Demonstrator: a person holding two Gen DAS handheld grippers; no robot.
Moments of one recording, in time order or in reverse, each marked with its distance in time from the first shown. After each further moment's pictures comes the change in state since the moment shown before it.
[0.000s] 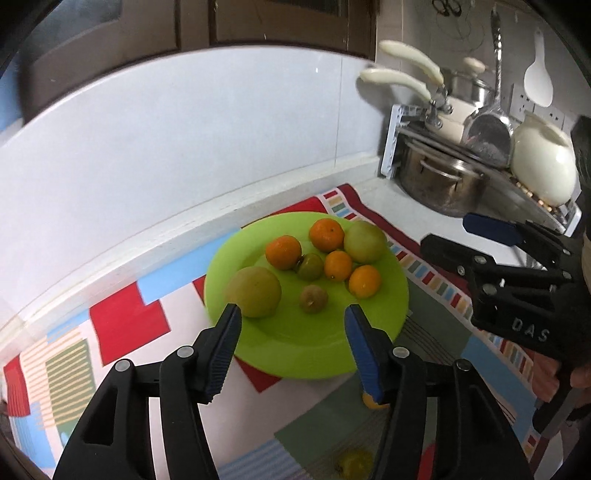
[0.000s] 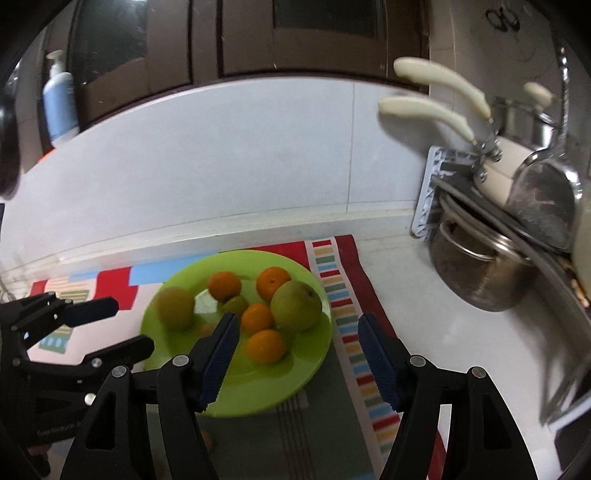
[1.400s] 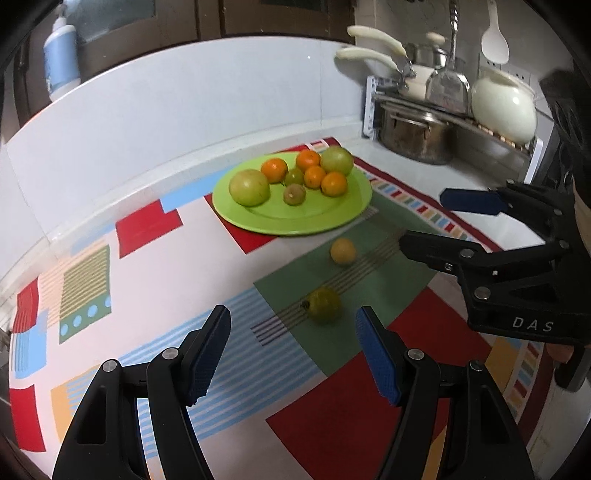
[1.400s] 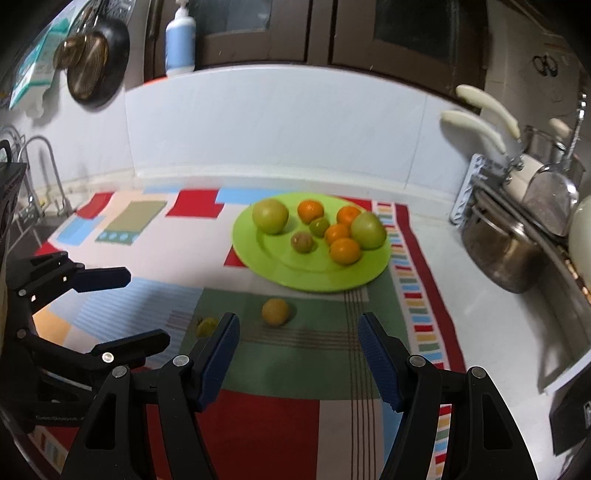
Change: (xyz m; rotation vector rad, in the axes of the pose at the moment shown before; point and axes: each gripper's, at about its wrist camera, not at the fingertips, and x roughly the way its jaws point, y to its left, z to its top) left arm -0.060 -0.039 -0.116 0.018 0.031 0.048; right arm -0.072 0.052 -0.086 -0.226 0.046 0.133
